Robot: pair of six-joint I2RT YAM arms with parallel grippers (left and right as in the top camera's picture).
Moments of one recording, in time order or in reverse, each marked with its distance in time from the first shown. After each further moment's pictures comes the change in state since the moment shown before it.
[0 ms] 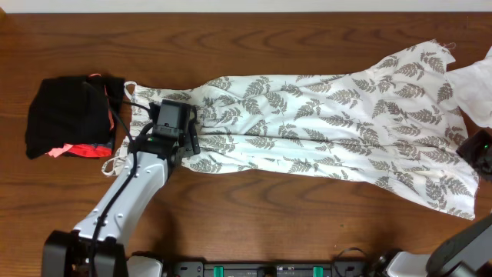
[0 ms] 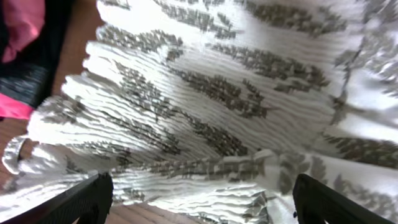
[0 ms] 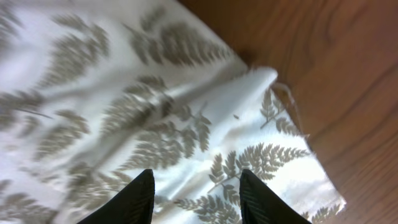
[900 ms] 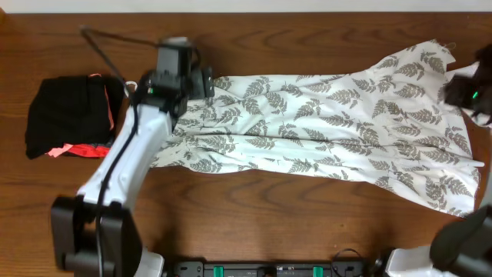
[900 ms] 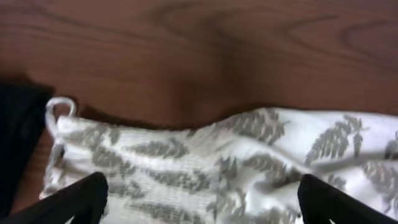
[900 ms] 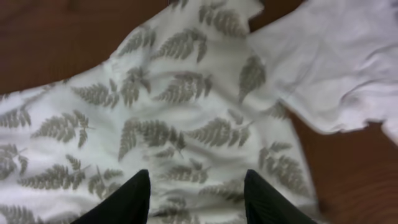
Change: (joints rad) left arm 0.001 0.225 0.468 0.047 0.146 0.123; right arm 0.250 0.116 0.411 -0.105 -0.115 -0.328
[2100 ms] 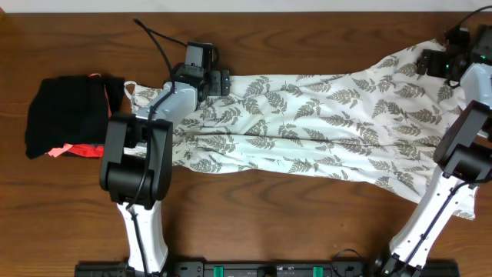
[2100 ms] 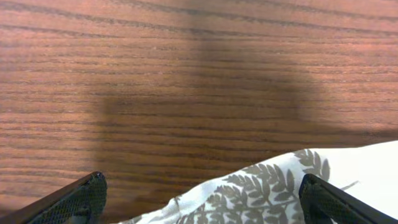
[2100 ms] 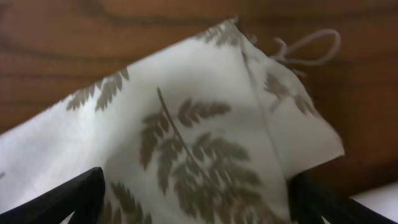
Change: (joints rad) left arm 0.000 0.486 0.115 0.293 0.074 0.083; right arm 0.020 0.859 0.512 0.379 -0.087 -0.062
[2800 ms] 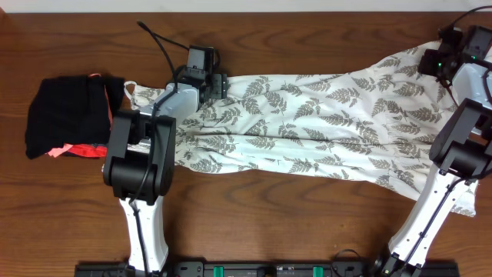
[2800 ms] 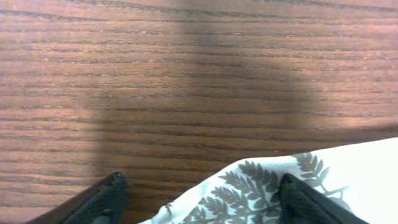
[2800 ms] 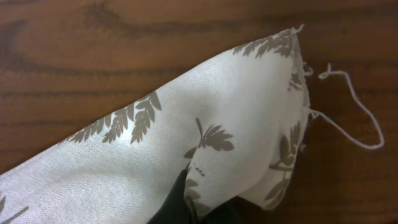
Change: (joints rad) left arm -0.003 0.033 0.002 0.015 0.003 0.007; right arm 0.018 0.037 0.020 0.010 -0.030 0.091
